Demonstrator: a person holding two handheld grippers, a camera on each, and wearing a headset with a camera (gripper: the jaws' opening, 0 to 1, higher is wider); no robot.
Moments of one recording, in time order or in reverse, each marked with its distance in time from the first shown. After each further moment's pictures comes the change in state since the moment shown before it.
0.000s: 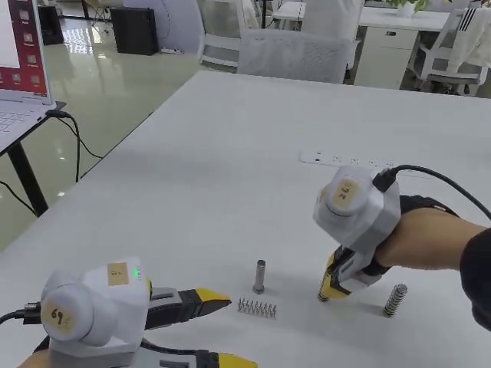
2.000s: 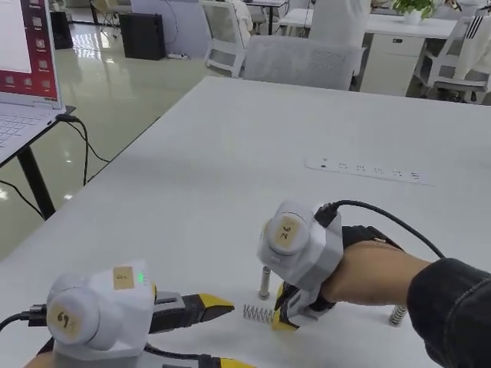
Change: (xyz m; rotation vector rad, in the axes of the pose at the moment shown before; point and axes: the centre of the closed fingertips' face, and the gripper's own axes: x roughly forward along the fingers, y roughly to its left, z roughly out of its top) left arm -0.002 0.001 -0.001 0.009 0.009 0.007; right arm 0.038 0.052 0.057 -0.131 -0.044 0.072
